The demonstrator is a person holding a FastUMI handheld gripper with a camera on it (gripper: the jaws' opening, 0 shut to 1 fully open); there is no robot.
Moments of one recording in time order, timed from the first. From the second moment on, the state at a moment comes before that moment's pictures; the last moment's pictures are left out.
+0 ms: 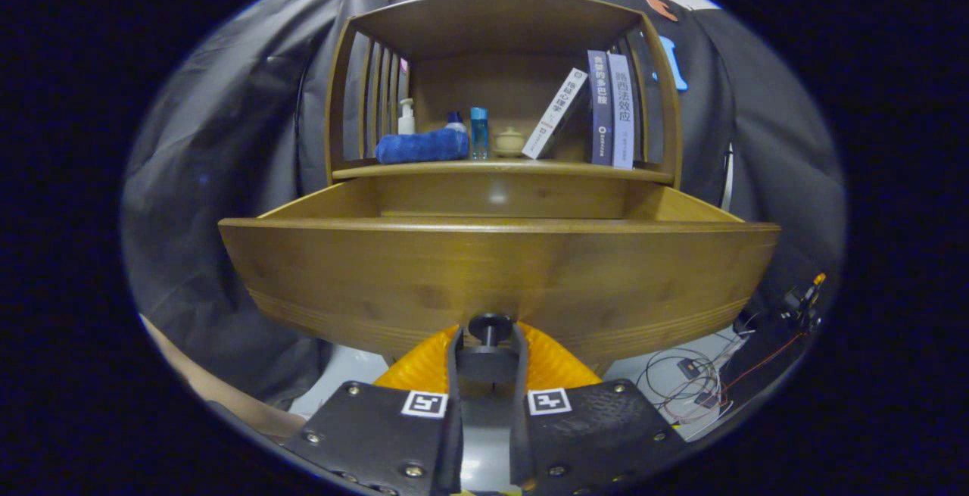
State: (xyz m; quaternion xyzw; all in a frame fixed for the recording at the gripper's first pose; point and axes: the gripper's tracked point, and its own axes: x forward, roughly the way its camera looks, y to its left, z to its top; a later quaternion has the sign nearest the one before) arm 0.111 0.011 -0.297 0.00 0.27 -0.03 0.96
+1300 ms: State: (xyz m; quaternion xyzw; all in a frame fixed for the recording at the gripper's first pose) arm 0.174 0.015 -0.125 -0.06 0.15 0.03 0.99
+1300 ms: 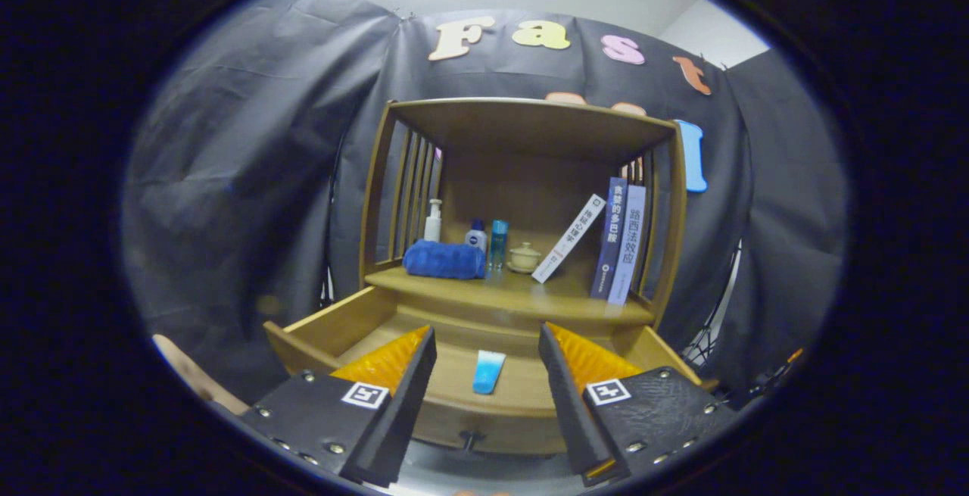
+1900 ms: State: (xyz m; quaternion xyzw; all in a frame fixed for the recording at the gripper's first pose) arm 0.270 0.018 -0.235 -0.12 0.37 0.07 0.92
